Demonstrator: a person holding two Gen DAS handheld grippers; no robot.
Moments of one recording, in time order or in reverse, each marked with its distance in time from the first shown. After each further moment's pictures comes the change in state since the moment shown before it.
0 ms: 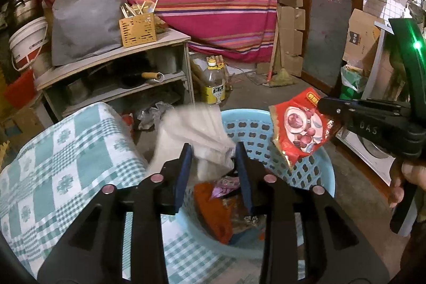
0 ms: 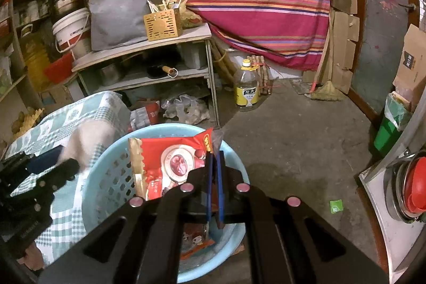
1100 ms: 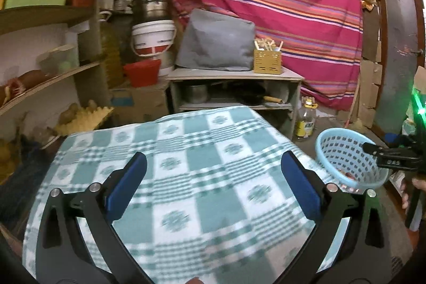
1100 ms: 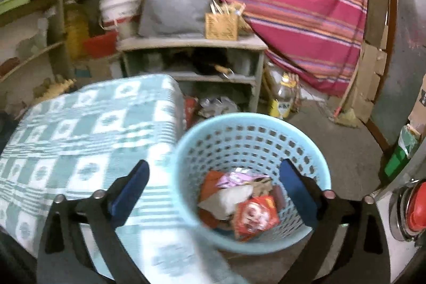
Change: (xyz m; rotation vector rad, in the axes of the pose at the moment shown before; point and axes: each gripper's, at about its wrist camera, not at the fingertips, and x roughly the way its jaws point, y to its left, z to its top) left arm -0.235 0.161 -0.114 -0.256 -0.206 0.439; right arm -0.060 0.140 -0.054 -0.182 -0.077 0.091
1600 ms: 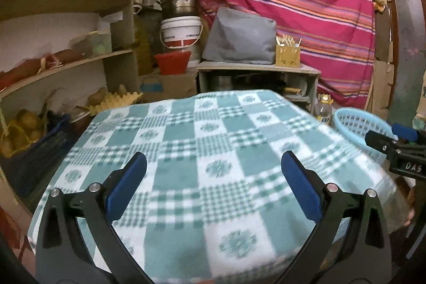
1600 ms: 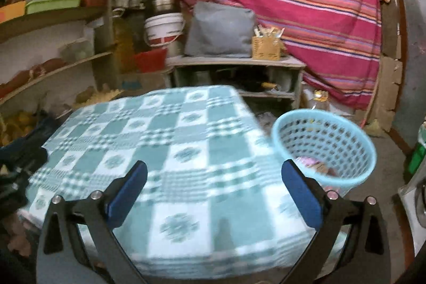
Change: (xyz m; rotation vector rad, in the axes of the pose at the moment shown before) left arm -0.060 0.048 -0.091 -0.021 -0.012 0.095; right arm -0.082 0.125 -0.076 -0.010 -0.125 0.151
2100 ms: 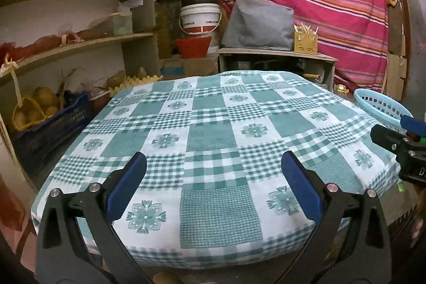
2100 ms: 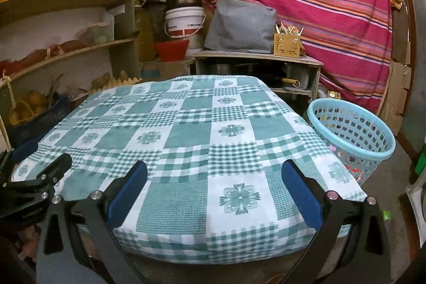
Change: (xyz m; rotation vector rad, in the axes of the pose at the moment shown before) left arm -0.002 0.042 -0.053 -0.028 0.034 0.072; right arm -0.006 0.067 -0.045 -0.050 -0.013 0.029
